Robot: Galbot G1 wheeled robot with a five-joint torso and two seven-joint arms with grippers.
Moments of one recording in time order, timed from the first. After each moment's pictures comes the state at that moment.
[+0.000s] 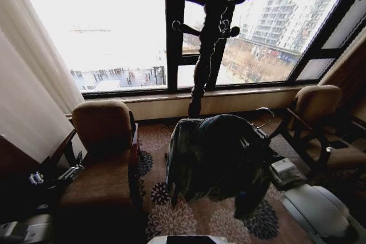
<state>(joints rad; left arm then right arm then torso) 2.08 -1.29 -1.08 -2.41 -0.57 -0.16 -0.09 -1.68 0.81 0.80 2.50 0.16 -0.39 0.10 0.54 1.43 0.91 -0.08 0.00</state>
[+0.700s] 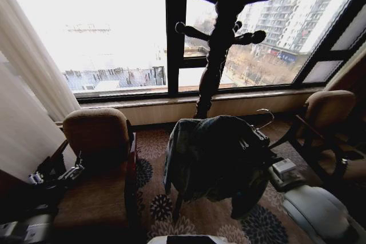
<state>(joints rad) 2.08 -1.29 -1.08 -2.41 -0.57 -0.16 -0.09 -1.70 0.80 0.81 2.50 0.31 -0.38 0.10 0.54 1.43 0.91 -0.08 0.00</state>
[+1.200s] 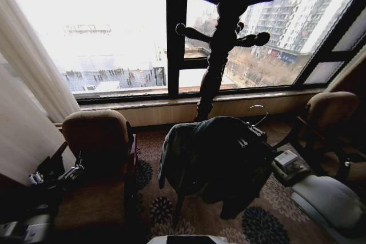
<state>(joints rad) 2.08 -1.29 -1.08 -2.41 -0.57 -0.16 -0.09 -1.72 0.59 0.91 2.50 0.34 -0.43 0.00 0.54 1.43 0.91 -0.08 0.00</state>
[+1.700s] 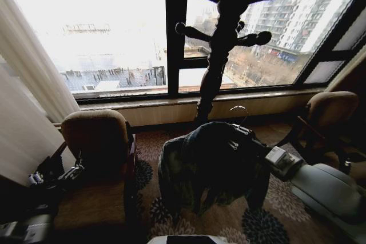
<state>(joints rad) 2.08 -1.29 -1.08 -2.41 -0.57 -0.16 -0.09 -1.60 0.34 0.92 2.50 0.49 -0.45 -0.03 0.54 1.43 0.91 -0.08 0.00</state>
